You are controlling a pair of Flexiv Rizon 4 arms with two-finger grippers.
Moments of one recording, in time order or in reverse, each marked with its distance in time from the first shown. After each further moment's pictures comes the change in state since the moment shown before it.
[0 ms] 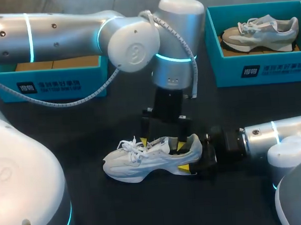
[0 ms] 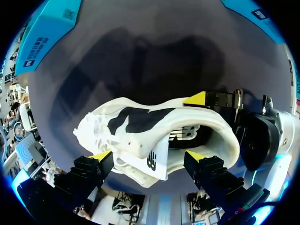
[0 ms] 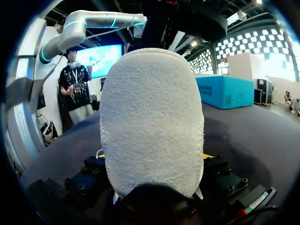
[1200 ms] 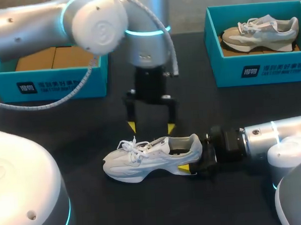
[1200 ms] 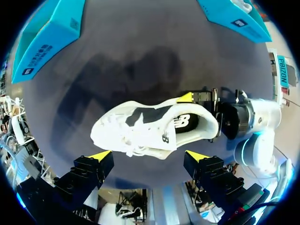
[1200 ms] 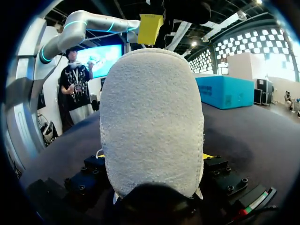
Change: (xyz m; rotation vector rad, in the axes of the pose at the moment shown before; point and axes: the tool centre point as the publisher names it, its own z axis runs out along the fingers) left arm -0.028 0.012 -0.054 0.025 0.129 0.116; right arm 0.000 0.000 0.000 0.000 0.000 0.000
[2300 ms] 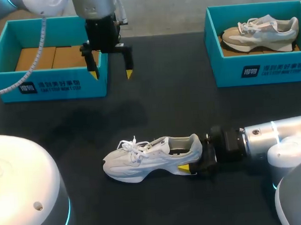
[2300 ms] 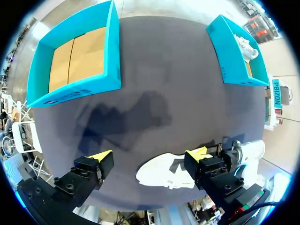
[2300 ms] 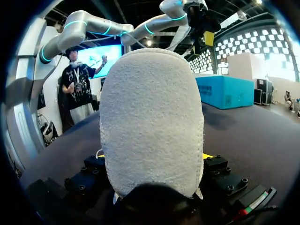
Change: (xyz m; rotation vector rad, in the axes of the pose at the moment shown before) left arm -0.128 -0.117 -0.101 0.234 0.052 -0.065; right arm 0.000 0.000 0.000 0.000 0.000 0.000
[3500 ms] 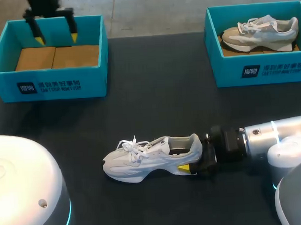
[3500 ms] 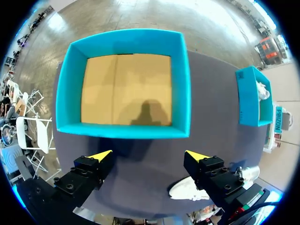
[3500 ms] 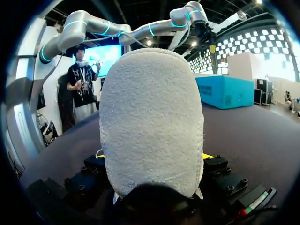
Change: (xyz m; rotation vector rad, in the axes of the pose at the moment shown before) left arm -0.153 -0.097 -0.059 0.083 -0.016 -0.119; right arm 0.000 0.000 0.000 0.000 0.000 0.000
